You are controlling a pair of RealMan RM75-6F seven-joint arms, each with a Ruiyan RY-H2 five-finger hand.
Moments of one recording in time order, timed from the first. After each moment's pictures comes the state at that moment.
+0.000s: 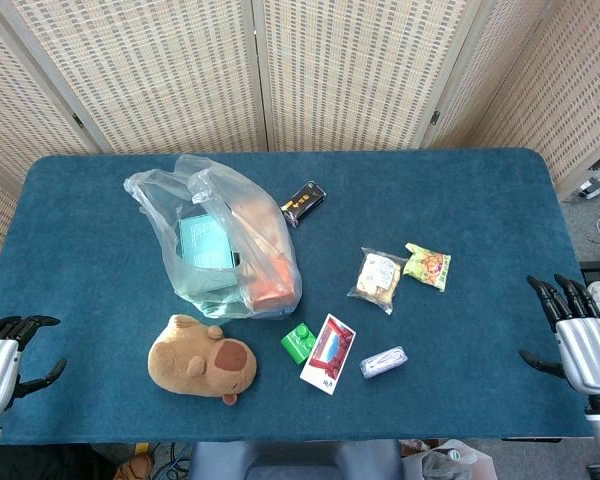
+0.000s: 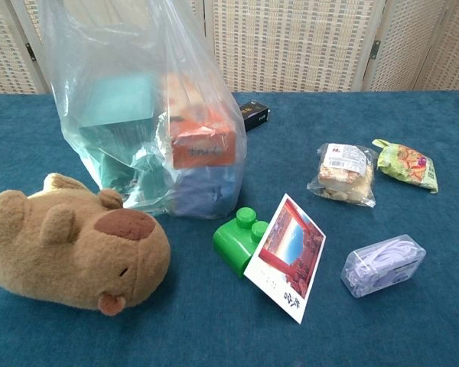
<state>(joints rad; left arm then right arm) -0.08 -1.06 -0.05 -1.76 1.48 1.50 0.00 0.08 -1.02 0.05 -1.68 -1.54 1.47 -0.03</state>
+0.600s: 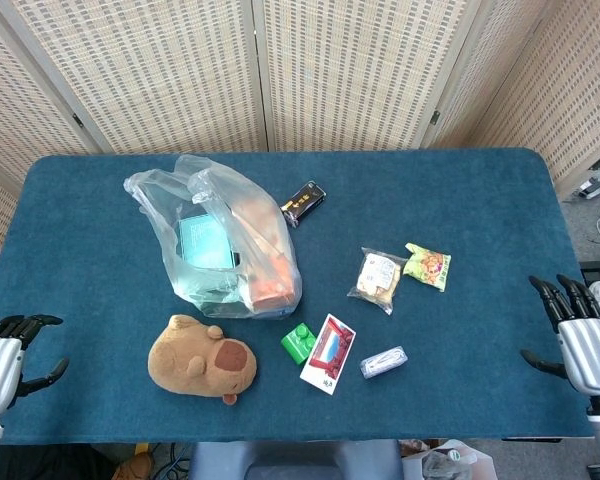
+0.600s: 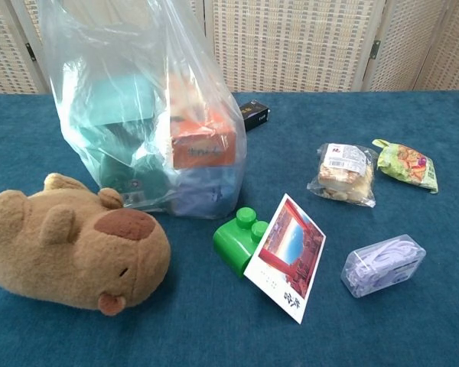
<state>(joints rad) -0.08 -1.06 -0.05 -1.76 1.48 1.49 0.00 0.08 -1.02 0.05 -1.67 -1.55 1.49 -0.02</state>
